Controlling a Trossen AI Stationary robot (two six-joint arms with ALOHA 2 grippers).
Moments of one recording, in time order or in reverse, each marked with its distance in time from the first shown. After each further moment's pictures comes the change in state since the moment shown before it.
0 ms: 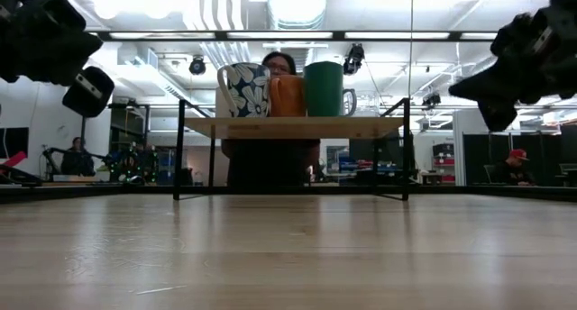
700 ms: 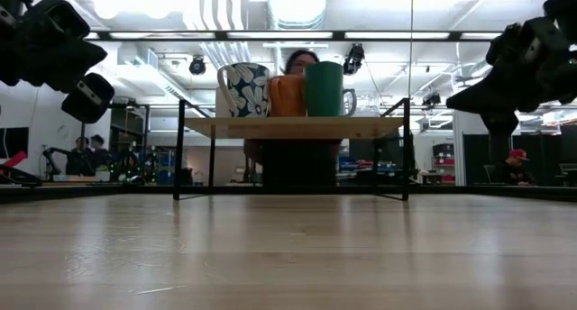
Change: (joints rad) left arm -0.008 0.038 0.003 -0.017 -0.030 -0.026; right arm 0.000 0.074 0.000 0.006 0.046 0.060
